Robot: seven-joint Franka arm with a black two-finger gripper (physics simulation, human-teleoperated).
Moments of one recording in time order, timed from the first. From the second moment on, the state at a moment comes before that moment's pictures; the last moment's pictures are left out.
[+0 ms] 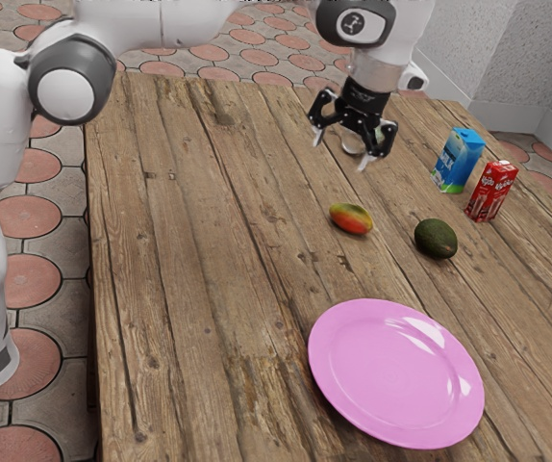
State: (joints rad) arm 0.26 0.33 -0.36 -1.09 0.18 1.39 -0.97
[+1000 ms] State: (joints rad) arm 0.12 0.91 -0.37 -0.48 0.33 1.68 -1.46
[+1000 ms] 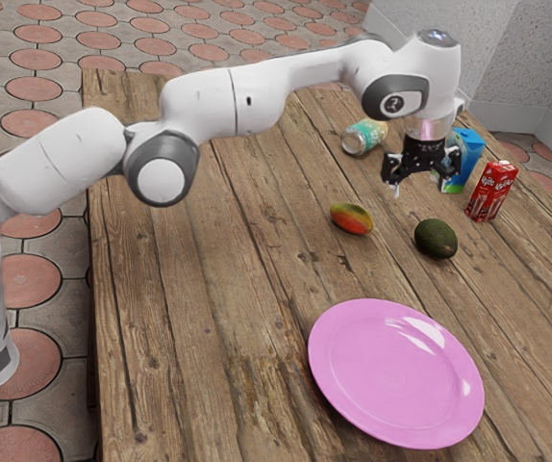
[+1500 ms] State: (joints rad) arm 0.17 1.01 -0.42 -0.46 0.31 1.77 -1.60
